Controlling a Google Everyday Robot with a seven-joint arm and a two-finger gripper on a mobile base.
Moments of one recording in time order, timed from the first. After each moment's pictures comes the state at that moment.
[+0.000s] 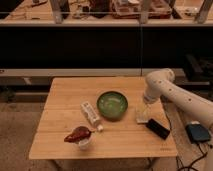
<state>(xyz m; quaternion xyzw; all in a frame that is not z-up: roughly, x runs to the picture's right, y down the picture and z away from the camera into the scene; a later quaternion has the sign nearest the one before) 0.251 0.103 0.865 -0.28 0.11 0.41 0.87</state>
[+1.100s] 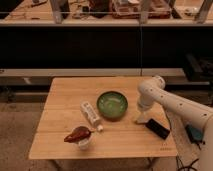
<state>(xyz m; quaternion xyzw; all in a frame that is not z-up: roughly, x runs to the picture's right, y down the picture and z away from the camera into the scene) 0.231 0.145 0.883 -0.28 0.15 0.43 0.84</state>
